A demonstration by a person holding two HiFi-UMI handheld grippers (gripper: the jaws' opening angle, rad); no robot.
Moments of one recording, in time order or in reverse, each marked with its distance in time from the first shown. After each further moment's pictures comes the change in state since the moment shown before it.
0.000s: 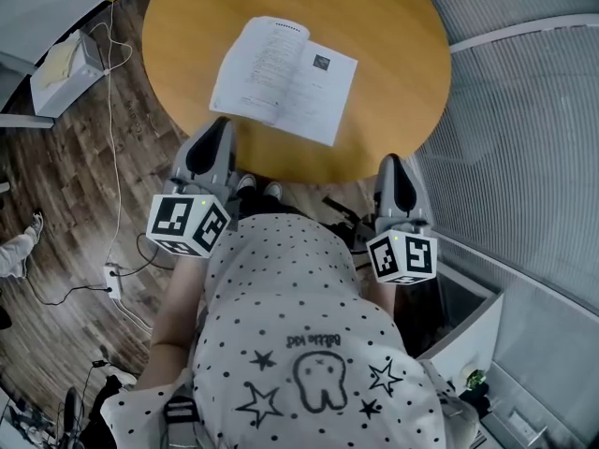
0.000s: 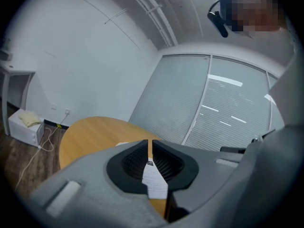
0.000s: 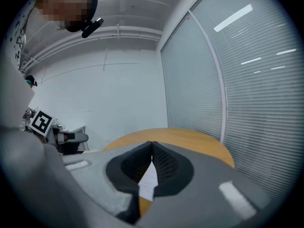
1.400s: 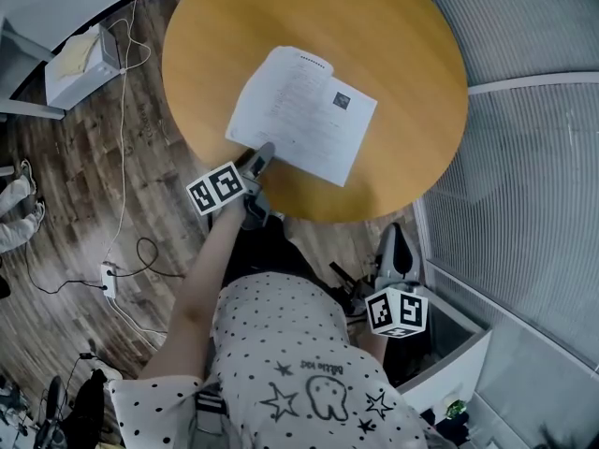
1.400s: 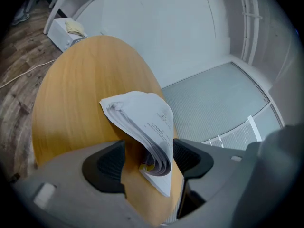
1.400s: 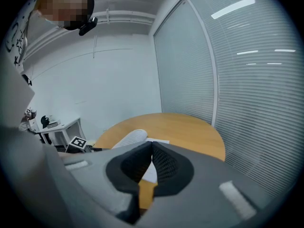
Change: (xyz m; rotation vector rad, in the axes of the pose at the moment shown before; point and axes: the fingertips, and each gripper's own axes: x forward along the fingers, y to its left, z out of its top) left arm 0.093 0.087 -0.184 -0.775 0.289 0.099; right arm -0.008 -0.017 -0.043 0.047 0.181 -0.066
